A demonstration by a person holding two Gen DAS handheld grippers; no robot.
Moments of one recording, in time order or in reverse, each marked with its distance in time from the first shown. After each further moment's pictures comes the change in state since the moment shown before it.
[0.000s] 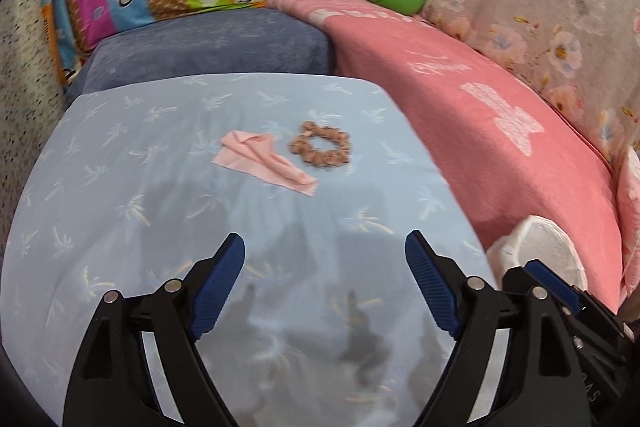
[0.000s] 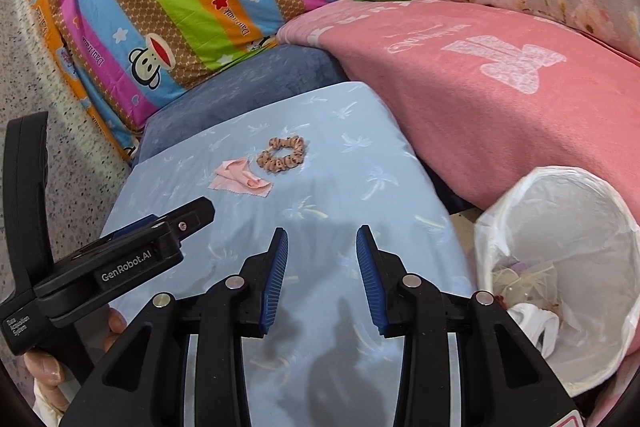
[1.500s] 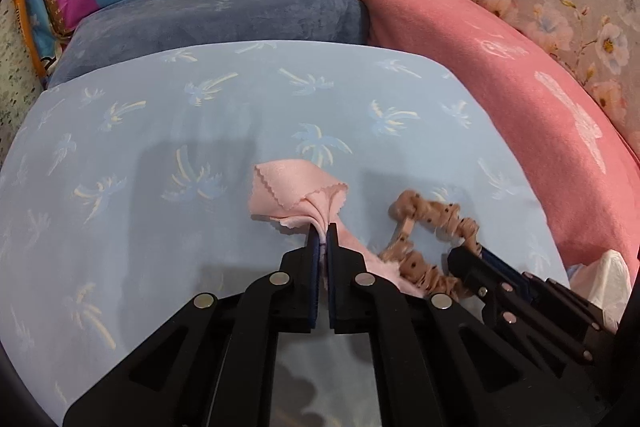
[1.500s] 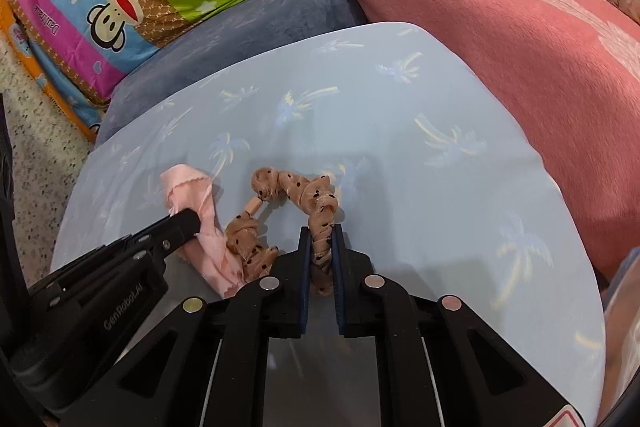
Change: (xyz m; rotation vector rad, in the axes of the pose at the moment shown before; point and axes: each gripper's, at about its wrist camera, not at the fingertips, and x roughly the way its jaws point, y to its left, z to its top) left arm 0.114 0.036 0.044 0.011 0.099 0.020; right arm 0.186 0.034 0.043 0.016 0.152 -0.021
